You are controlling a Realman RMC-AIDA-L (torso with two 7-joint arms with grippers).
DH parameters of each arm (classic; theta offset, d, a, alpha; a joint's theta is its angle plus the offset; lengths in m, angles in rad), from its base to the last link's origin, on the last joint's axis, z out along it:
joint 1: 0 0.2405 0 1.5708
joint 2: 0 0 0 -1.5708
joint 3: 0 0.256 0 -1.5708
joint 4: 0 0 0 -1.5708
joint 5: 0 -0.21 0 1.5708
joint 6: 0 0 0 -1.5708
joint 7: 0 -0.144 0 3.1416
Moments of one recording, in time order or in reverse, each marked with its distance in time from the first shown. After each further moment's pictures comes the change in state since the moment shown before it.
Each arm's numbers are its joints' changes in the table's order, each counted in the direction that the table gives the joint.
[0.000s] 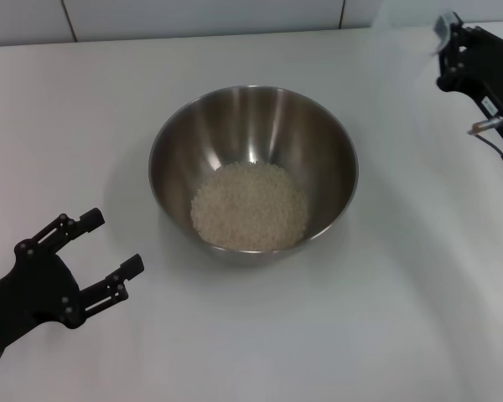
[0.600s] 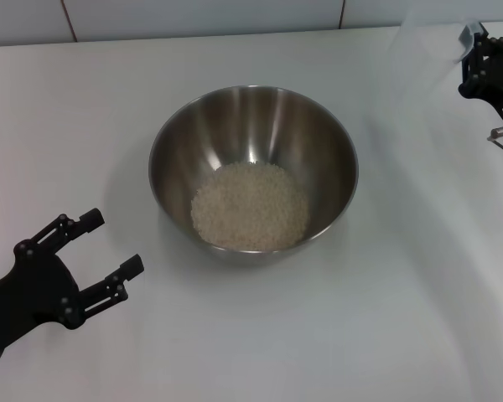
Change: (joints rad) left arm 0.002 0.000 -0.001 0.002 0.000 0.004 0.000; right arm -0.025 0.001 0.035 -0.019 0.000 0.030 0.000
